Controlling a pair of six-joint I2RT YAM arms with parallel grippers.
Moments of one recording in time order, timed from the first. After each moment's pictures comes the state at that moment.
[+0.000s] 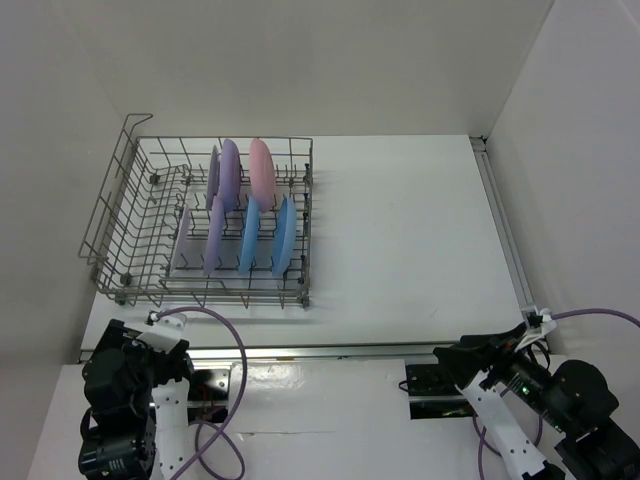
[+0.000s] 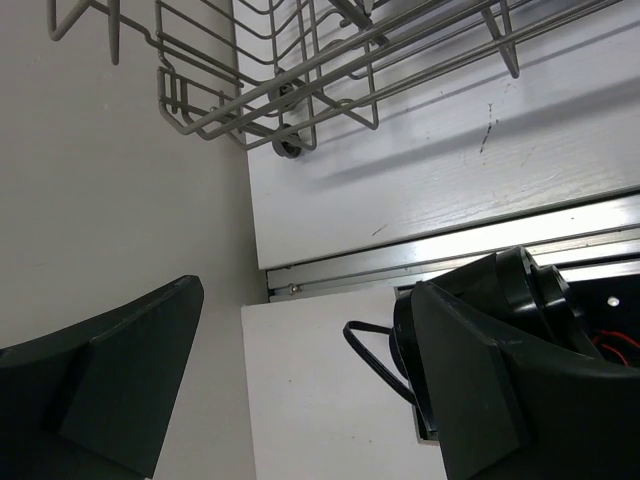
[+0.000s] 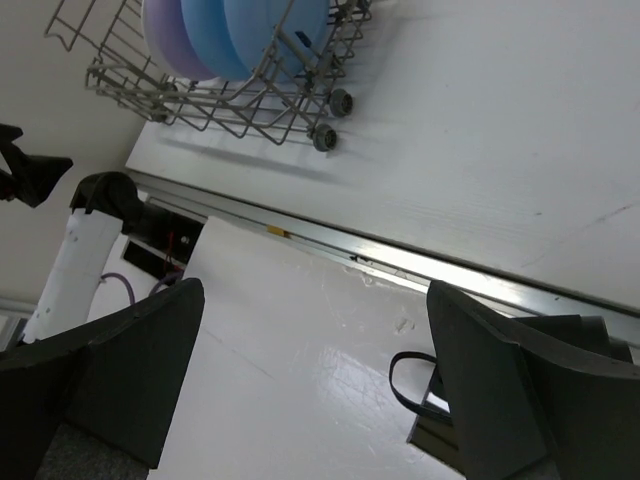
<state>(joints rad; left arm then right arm) 0.29 0.01 0.98 -1.44 -0.01 0.73 0.42 0.01 1.08 -1.33 -0.21 0.53</state>
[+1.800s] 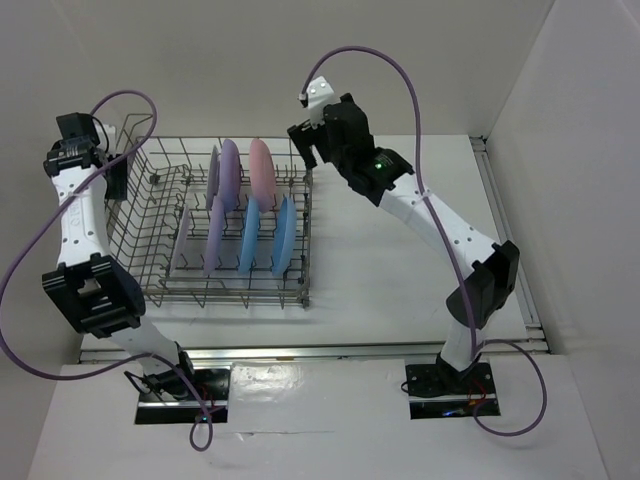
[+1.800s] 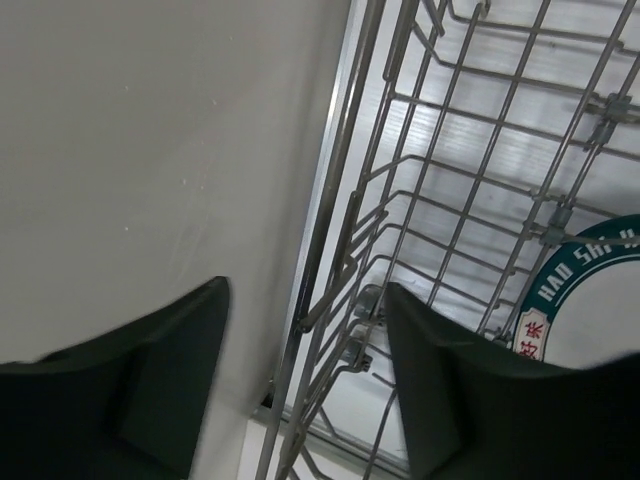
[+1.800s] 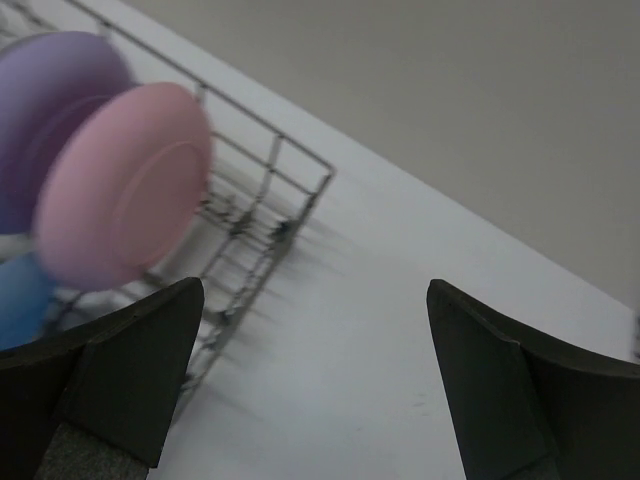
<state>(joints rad) 0.39 1.67 1.75 -0.96 -0.24 0.31 0.70 1.76 1.86 -0.37 0.41 -0.25</state>
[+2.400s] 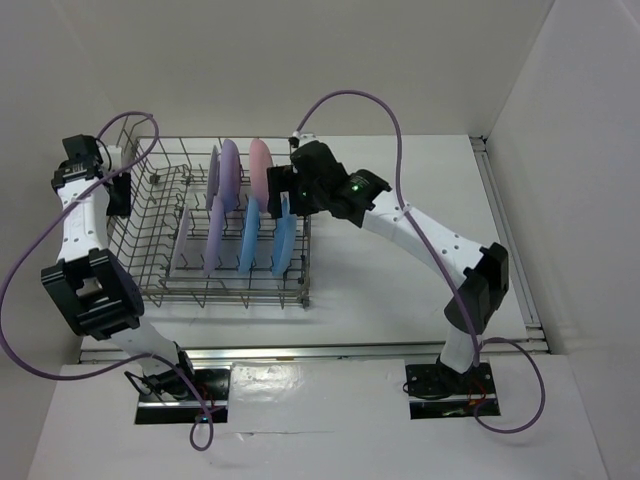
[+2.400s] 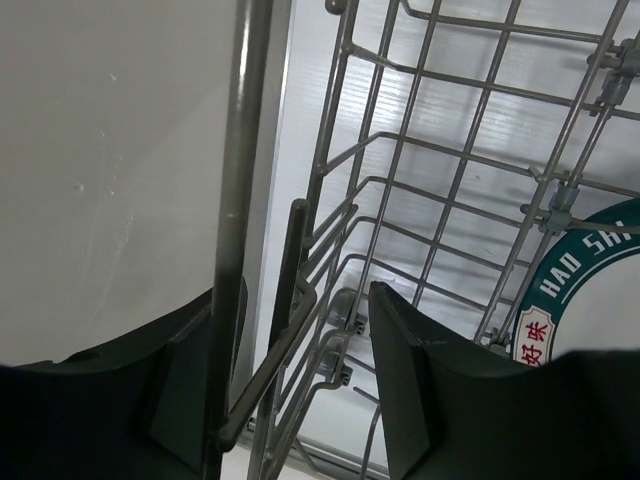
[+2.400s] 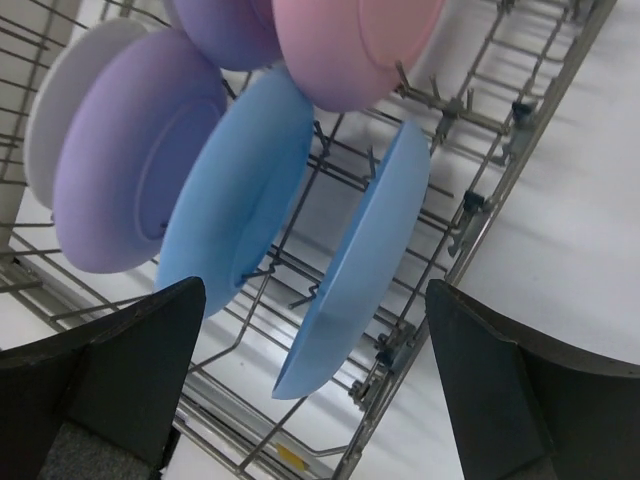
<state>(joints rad) 0.44 1.67 1.56 -0.85 -0.14 0.32 0.83 1.75 1.79 -0.64 0.12 0.48</state>
